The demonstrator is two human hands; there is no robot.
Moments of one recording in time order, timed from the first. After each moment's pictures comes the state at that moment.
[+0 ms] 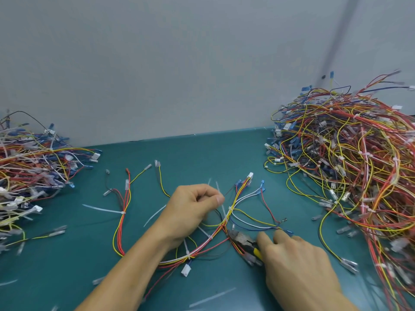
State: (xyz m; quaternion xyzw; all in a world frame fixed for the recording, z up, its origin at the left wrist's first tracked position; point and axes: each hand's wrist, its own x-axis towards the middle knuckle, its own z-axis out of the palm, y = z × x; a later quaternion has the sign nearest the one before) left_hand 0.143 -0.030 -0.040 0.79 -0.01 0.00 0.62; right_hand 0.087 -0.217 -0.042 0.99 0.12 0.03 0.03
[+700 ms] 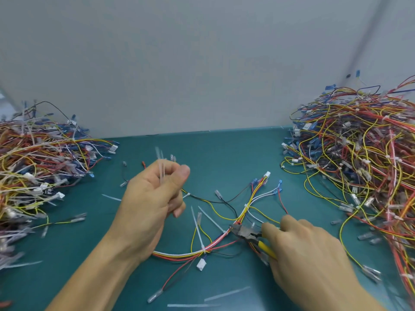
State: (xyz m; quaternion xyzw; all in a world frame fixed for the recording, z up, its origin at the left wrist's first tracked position) left_hand 0.093 0.011 0.009 0.64 0.02 0.13 0.76; right_hand 0.093 -0.208 -0.027 0.98 0.18 0.13 0.02
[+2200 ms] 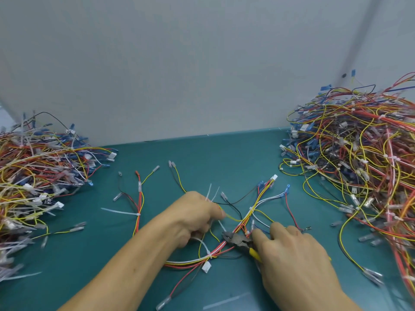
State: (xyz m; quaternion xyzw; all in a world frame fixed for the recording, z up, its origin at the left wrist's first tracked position) left_hand 0.145 -0.021 -0.023 0.78 0.19 -0.19 0.56; right_hand 0.097 -0.200 -0.052 0.97 0.18 0.17 0.01
